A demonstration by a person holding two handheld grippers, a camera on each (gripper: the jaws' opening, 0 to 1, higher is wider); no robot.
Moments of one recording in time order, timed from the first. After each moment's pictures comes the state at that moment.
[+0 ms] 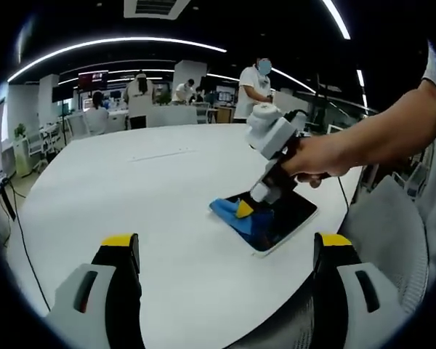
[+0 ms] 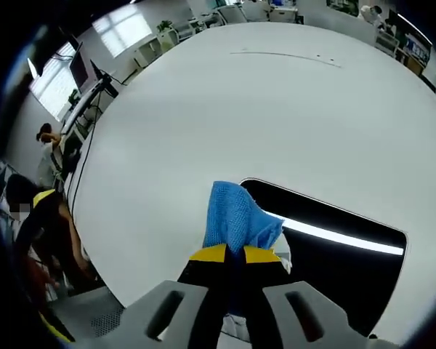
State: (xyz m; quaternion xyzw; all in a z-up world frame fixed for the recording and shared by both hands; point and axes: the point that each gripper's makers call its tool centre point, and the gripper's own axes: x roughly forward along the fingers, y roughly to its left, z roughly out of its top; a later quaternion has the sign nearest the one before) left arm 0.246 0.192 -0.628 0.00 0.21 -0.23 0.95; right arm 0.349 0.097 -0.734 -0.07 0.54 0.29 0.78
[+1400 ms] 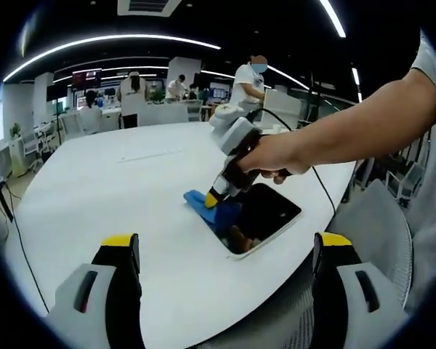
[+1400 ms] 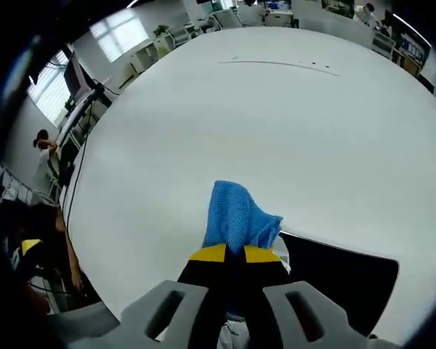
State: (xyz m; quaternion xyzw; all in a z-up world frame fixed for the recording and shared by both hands) left arm 0.230 0.169 -0.614 -0.01 0.21 -0.24 0.95; right arm 0.388 0.095 -0.738 -0.07 0.53 0.28 0.79
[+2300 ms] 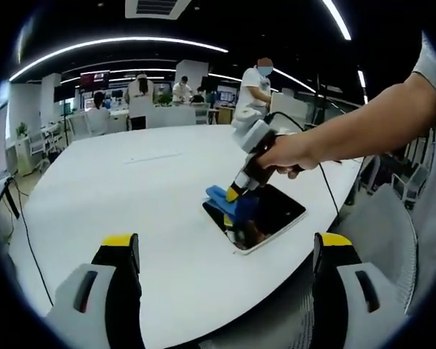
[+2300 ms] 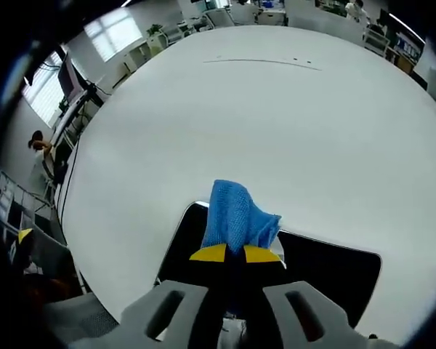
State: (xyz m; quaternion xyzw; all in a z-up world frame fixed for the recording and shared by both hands) left arm 0.219 0.177 -0.611 0.00 0.19 -0.23 0.95; right arm 0.389 0.062 -0.736 -0.07 0.54 0.26 0.80
